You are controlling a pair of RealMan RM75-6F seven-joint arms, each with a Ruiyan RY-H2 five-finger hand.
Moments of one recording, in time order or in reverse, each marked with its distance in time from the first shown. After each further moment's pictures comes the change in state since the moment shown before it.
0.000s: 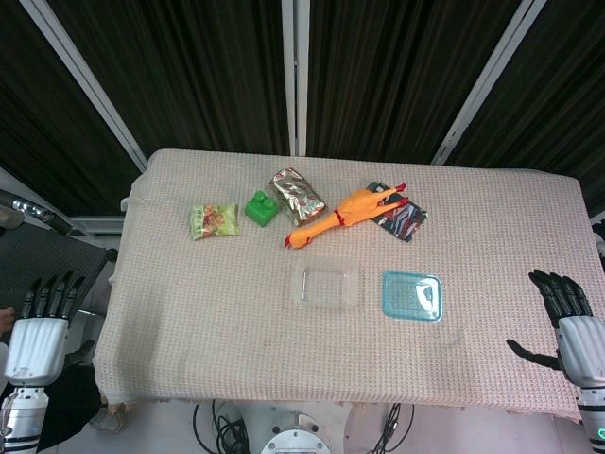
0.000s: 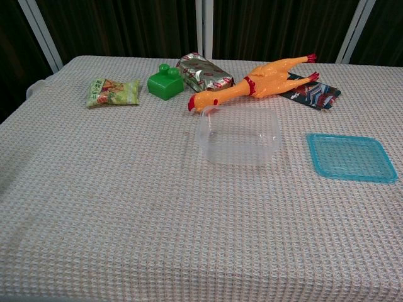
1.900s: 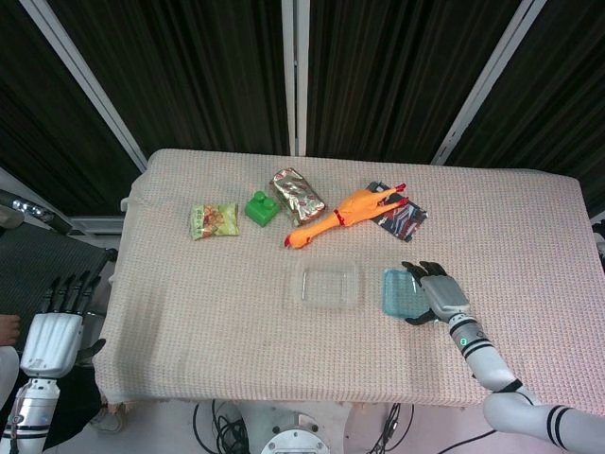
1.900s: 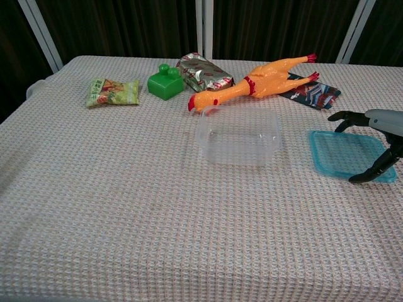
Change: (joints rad) left arm -0.042 -0.043 0.006 0.085 -0.008 -0.070 -0.084; right arm 0.473 -0.346 0.070 0.122 0.496 -0.686 -0.364
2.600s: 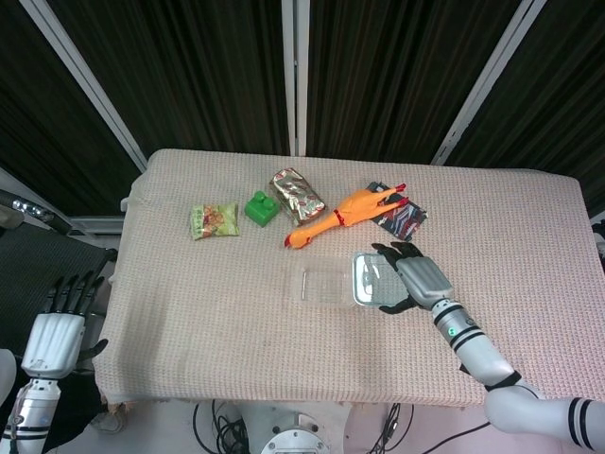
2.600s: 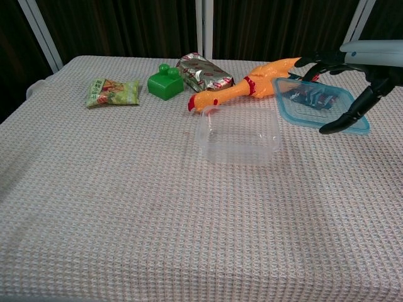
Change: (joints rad) left arm -0.003 0.005 0.008 0.006 0.024 0.010 -0.021; right arm 0.154 0.212 0.095 -0.429 0.218 0.005 -0.166
